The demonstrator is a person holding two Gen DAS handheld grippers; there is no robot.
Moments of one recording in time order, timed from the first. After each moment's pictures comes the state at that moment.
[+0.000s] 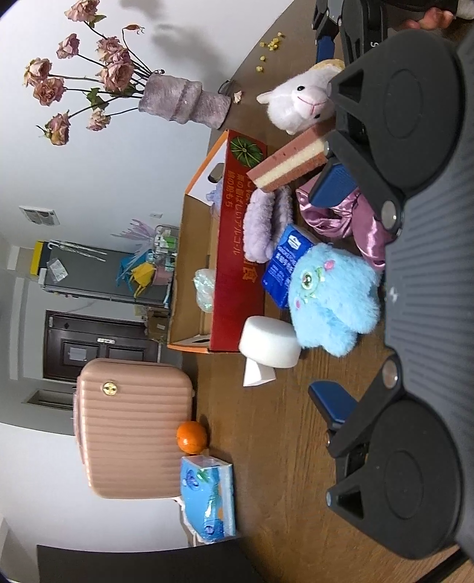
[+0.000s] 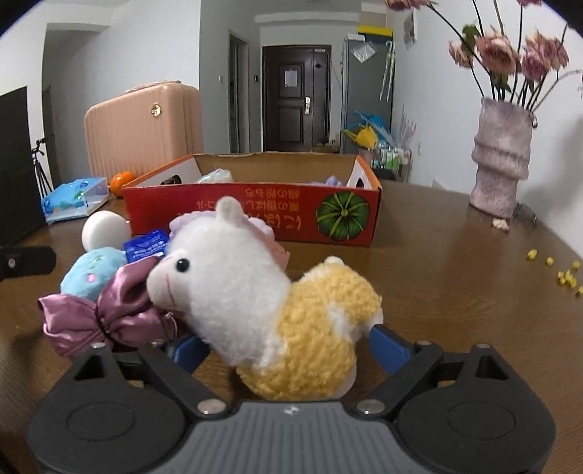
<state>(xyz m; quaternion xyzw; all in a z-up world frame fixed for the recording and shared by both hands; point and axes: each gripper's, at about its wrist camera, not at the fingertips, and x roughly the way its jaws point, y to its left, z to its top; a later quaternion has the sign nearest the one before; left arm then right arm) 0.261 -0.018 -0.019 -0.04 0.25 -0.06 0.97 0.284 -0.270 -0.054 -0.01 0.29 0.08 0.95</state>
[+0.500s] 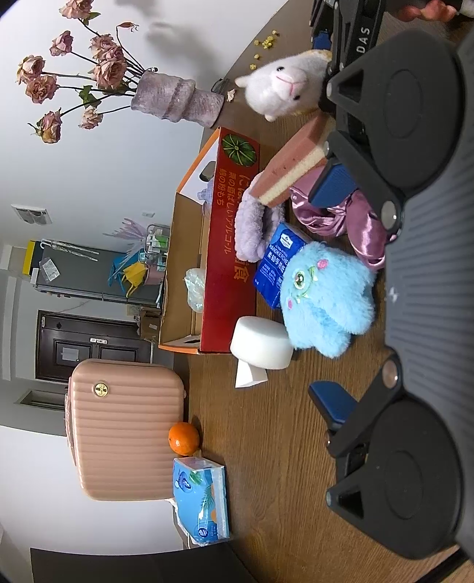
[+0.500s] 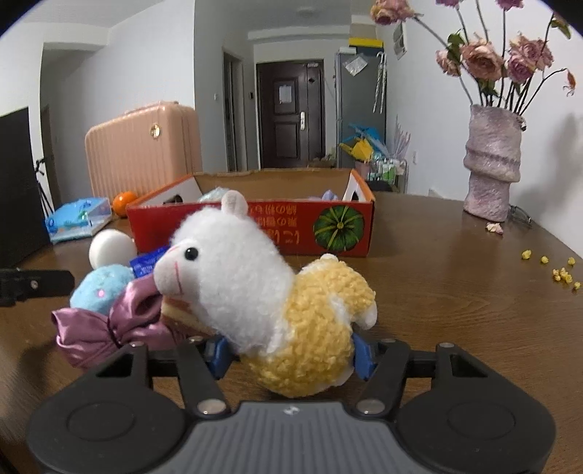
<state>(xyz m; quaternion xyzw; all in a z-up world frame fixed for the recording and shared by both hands) 0.264 -0.019 -0.023 -0.04 0.26 -0.06 0.96 0.266 -0.273 -0.049 0.01 0.26 0.08 0.96</state>
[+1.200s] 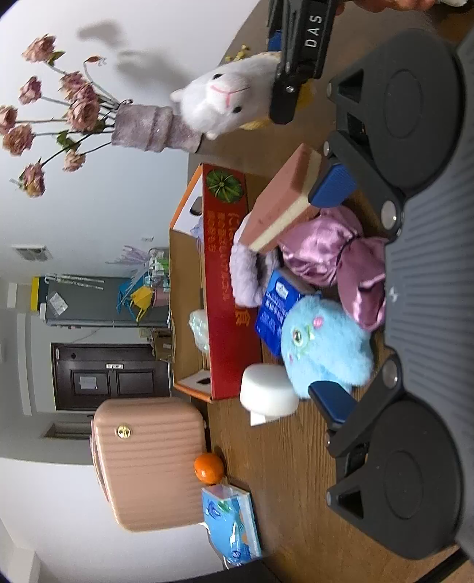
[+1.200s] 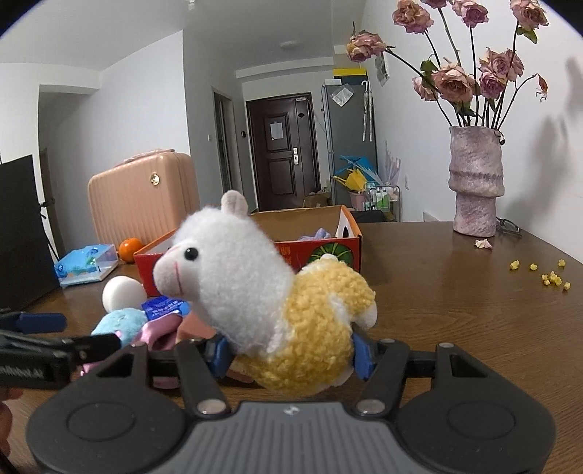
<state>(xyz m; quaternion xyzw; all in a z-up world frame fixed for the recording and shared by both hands) 0.250 -0.065 -0.027 0.02 0.24 -0.09 0.97 0.244 -0.286 -0.035 0.05 0.20 0.07 0.98</state>
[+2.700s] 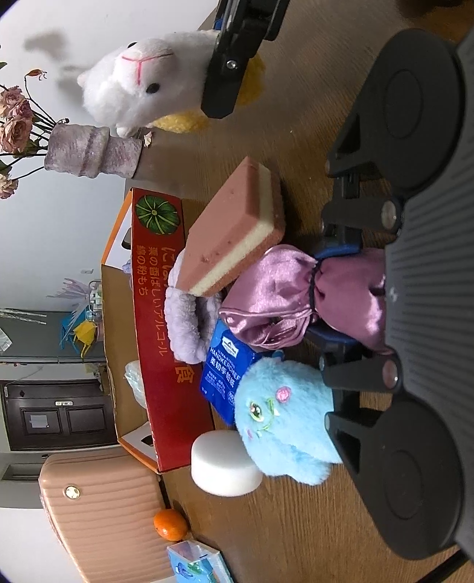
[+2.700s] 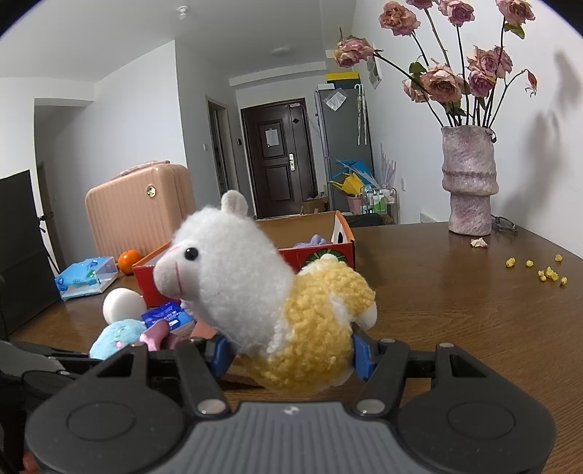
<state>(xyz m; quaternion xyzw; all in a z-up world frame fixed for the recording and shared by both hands) 0.291 -0.097 -0.058 0.04 0.34 -0.14 0.93 0.240 -0.290 -0.034 0.07 0.19 0.07 0.98</state>
